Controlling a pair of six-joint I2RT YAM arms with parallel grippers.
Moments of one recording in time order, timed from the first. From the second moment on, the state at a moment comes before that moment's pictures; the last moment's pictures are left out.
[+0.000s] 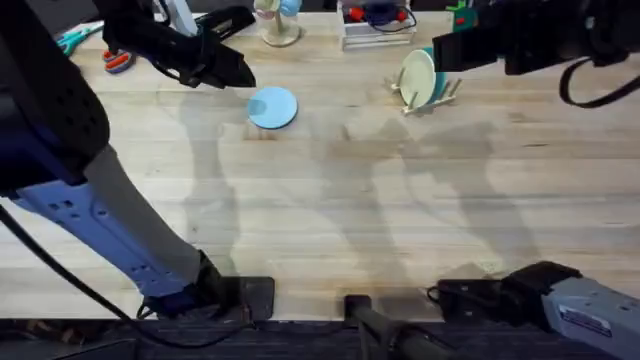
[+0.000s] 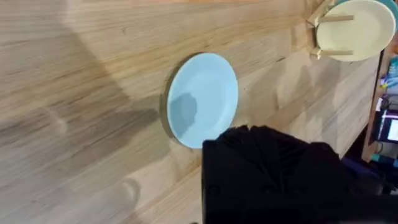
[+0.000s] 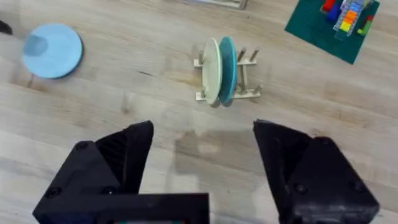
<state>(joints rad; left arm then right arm) 0.26 2.01 1.58 -1.11 0.81 0.31 0.34 1.18 1.33 -0.96 0.11 0.05</state>
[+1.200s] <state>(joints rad) 0.29 2.27 1.60 -1.06 0.90 0.31 0.34 1.18 1.33 -0.96 0.11 0.10</state>
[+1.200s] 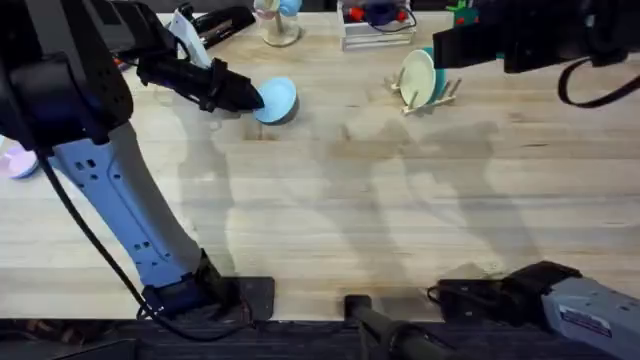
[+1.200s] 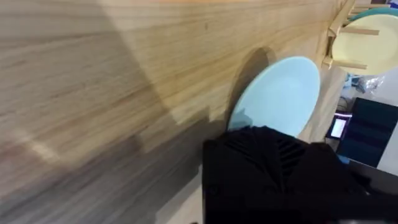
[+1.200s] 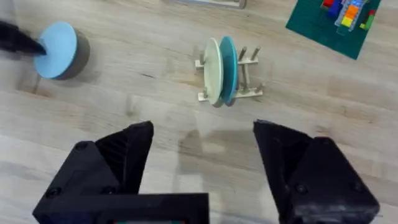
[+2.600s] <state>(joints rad) 0.29 2.27 1.60 -1.06 0.90 0.31 0.52 1.96 1.33 -0.16 -0.37 0.71</state>
